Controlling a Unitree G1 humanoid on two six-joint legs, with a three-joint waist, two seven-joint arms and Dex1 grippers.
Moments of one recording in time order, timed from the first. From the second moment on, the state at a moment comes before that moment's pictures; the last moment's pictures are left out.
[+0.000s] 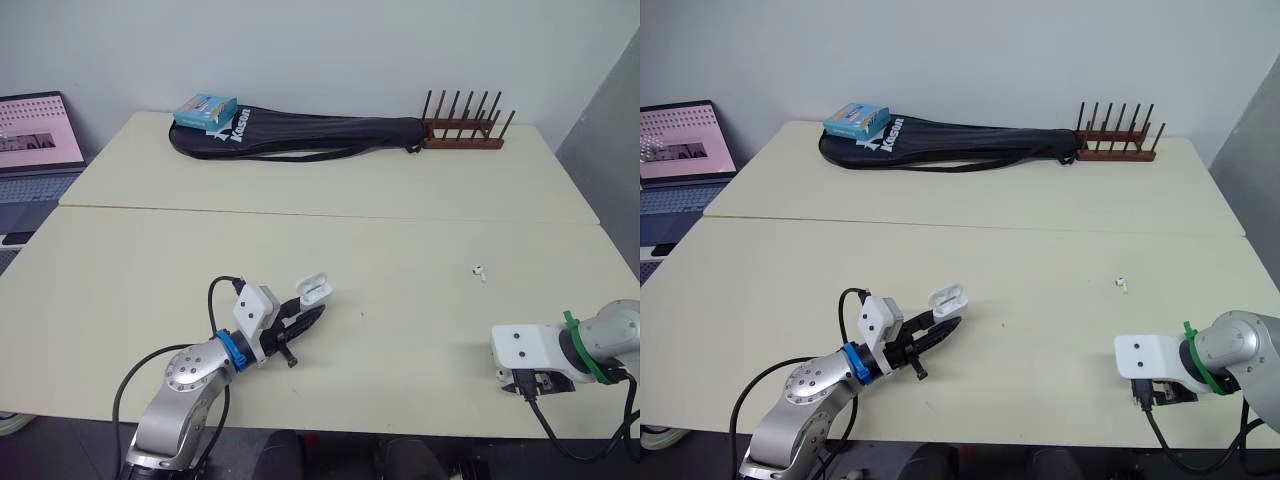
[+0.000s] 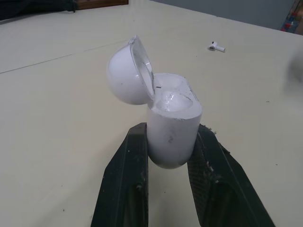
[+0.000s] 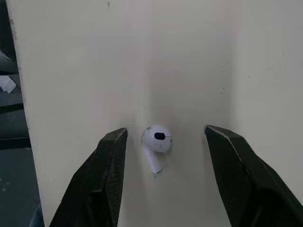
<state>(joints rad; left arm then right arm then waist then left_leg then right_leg) 0.04 0.41 -0.06 -0.32 -0.33 0.23 -0.72 -0.02 -1.30 0.13 -0.56 0.00 0.54 1.21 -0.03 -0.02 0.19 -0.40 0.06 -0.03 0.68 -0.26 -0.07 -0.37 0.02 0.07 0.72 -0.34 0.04</state>
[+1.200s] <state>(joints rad) -0.04 0.33 -0.08 -0.29 -0.34 0.19 -0.71 -0.38 -0.84 0.02 -0.56 0.37 0.89 1.09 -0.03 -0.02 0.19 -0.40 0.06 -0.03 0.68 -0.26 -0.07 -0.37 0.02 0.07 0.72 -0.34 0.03</state>
